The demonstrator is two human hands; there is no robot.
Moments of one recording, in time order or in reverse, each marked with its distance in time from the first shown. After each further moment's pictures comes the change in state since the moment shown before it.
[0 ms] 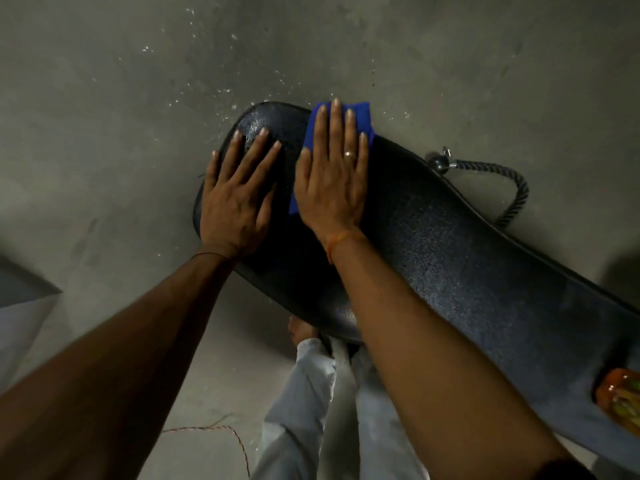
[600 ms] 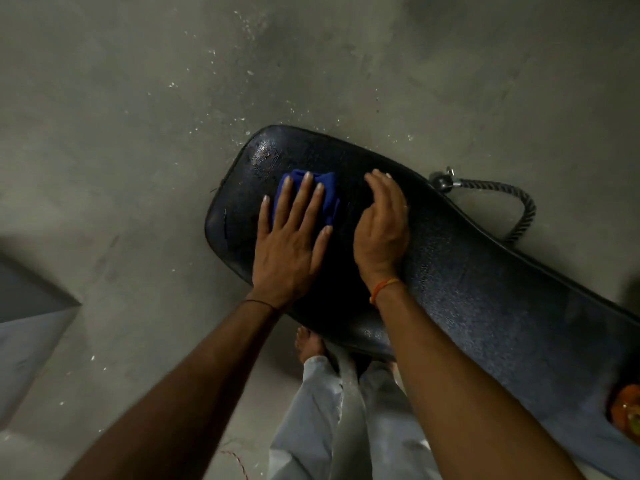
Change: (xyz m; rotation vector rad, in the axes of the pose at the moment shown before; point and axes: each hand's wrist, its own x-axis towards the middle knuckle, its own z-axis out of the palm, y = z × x) left_hand -0.032 0.084 0.008 0.039 -0.030 -0.060; right_hand -0.044 0.066 -0.002 0.630 0.265 0.149
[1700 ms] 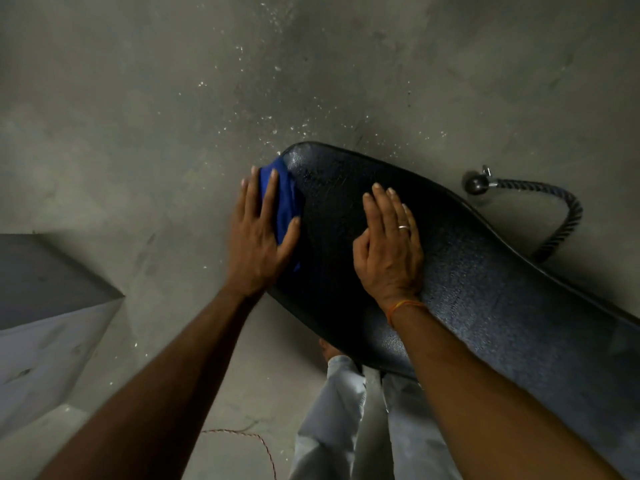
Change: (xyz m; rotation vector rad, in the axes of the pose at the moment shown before) left_hand 0.028 -0.087 -0.029 -0.134 -0.036 -0.202; right_hand -0.002 -0.007 0.013 -0.439 -0.174 -0.314
